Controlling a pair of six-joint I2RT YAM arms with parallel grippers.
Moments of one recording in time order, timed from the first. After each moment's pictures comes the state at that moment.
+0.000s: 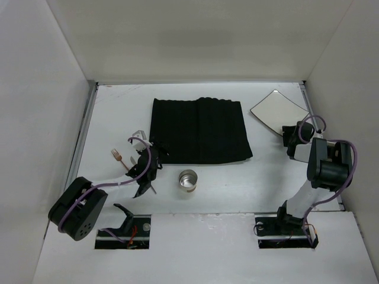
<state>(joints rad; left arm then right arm) -0.59 1.26 0.27 0.66 -0.52 -0.84 -0.26 1.71 0.64 0.51 0.12 1.20</state>
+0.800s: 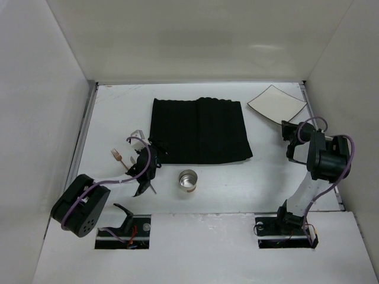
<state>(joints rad) -0.56 1.29 0.27 0.71 -0.51 -0.84 -0.28 1.87 0.66 0.85 0.00 1.40</state>
